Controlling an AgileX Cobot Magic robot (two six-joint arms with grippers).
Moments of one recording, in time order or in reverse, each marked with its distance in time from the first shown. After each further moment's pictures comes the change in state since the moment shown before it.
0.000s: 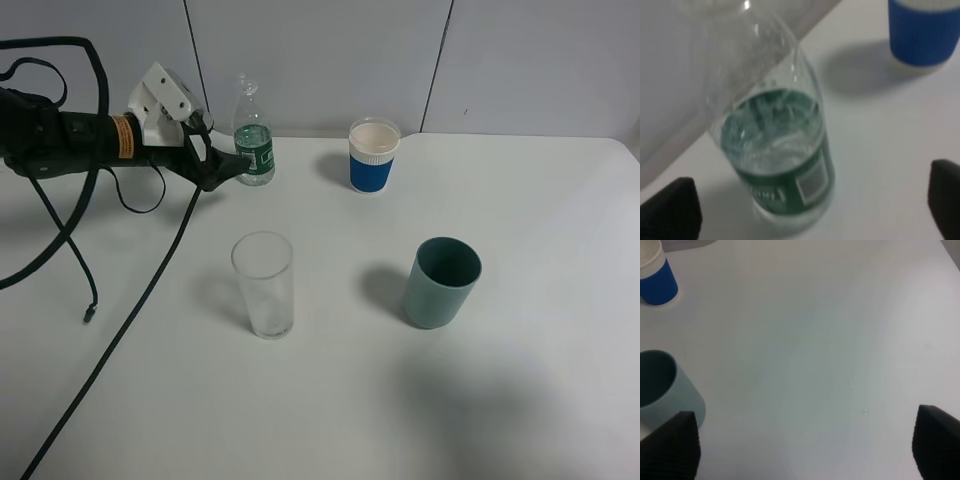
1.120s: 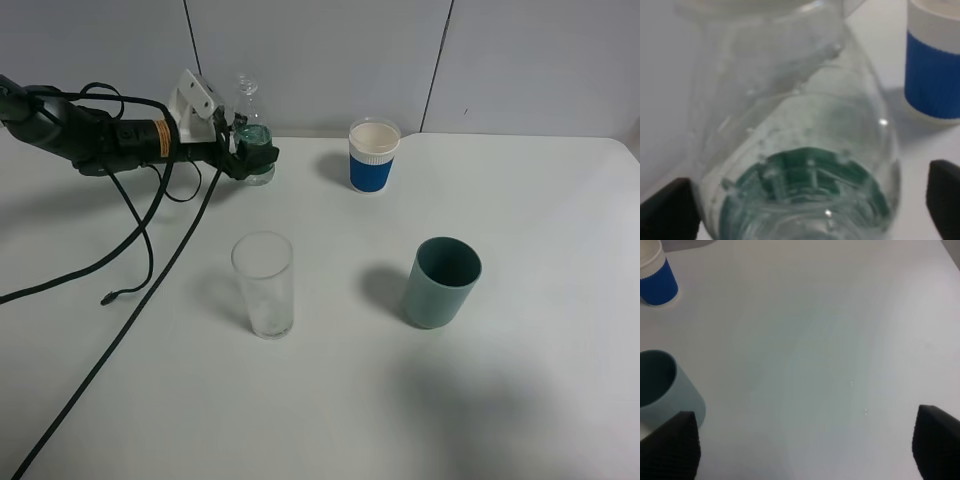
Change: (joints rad) left arm 0.000 0.288 -0.320 0.048 -0.146 -0.110; right arm 0.000 0.000 0.000 0.000 0.000 0.000
